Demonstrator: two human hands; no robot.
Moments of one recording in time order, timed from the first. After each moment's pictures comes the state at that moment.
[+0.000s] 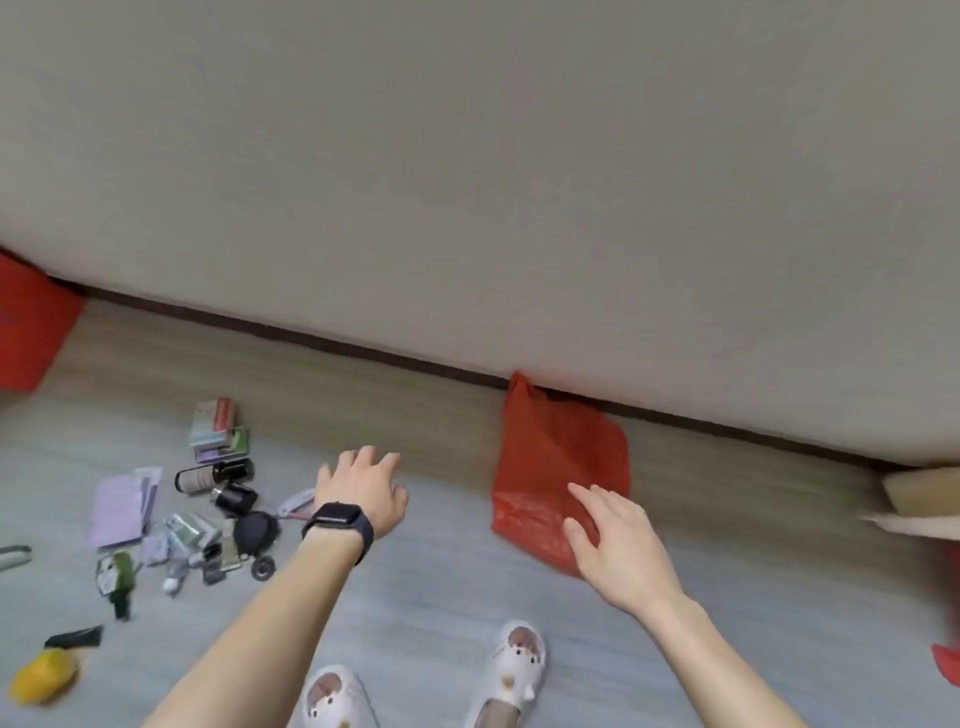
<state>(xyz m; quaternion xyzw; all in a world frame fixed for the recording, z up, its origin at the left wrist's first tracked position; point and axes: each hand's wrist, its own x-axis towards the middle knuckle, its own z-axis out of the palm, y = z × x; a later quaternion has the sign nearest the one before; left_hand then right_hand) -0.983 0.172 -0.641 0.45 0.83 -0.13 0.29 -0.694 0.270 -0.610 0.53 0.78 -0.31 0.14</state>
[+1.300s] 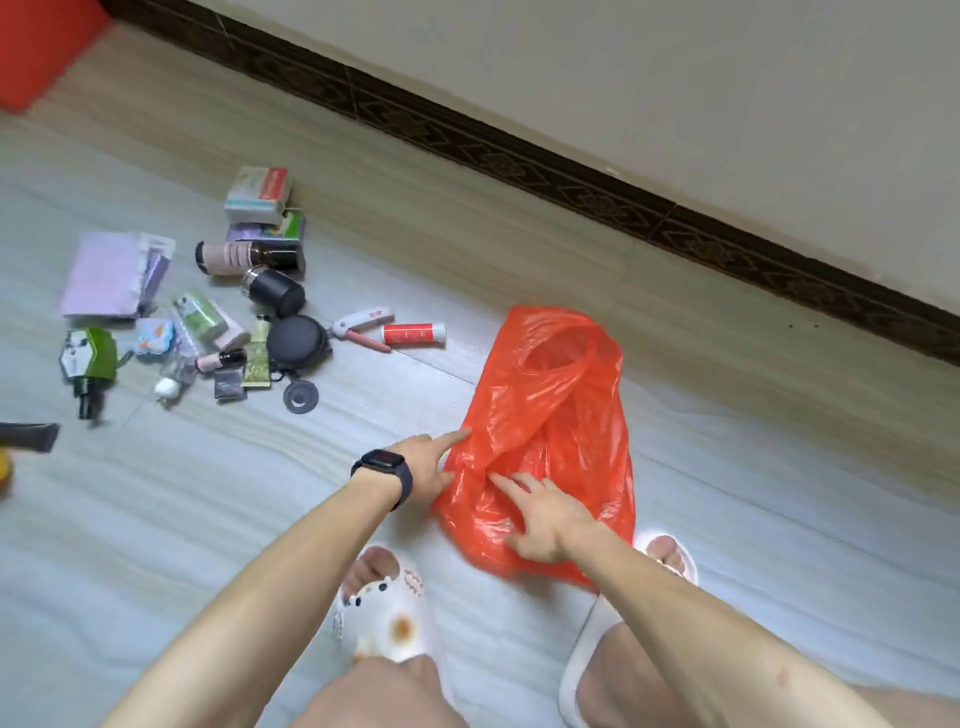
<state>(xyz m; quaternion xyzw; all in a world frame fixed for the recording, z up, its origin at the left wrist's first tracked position) -0.988 -0.075 -1.026 0.46 0.76 -0.01 0.46 -0.788 0.021 -1.031 0.27 0.85 -0.27 0.38</state>
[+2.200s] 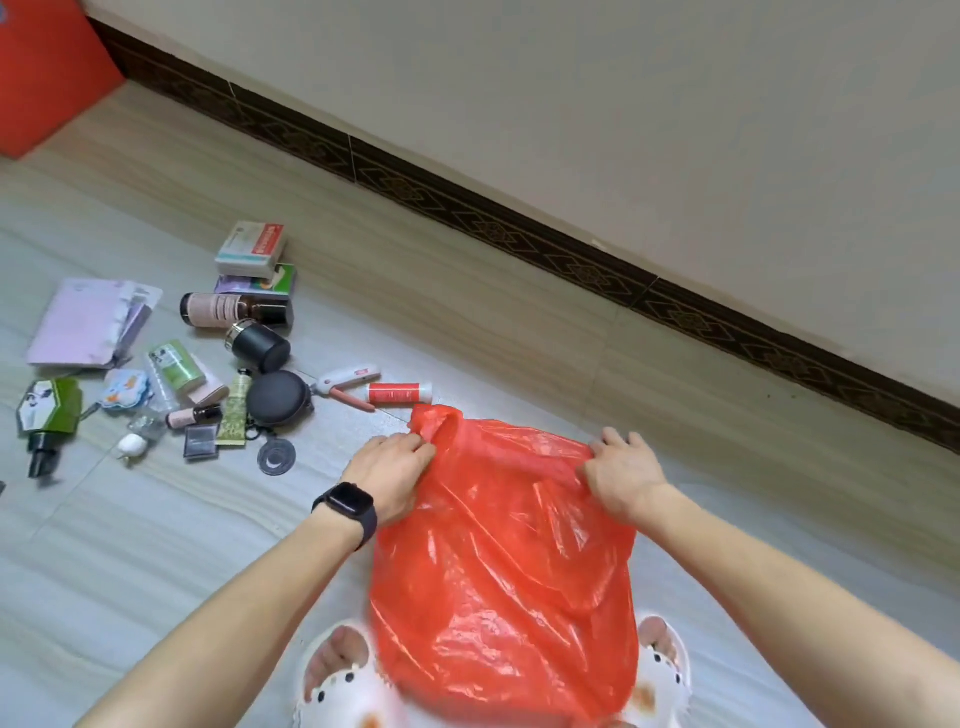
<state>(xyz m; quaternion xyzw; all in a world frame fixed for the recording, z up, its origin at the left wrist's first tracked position) -1.026 -0.042 -0.991 0.57 0.79 -0.02 0.22 -0.812 0.158 -0.962 0.22 0.90 0.10 0.37</state>
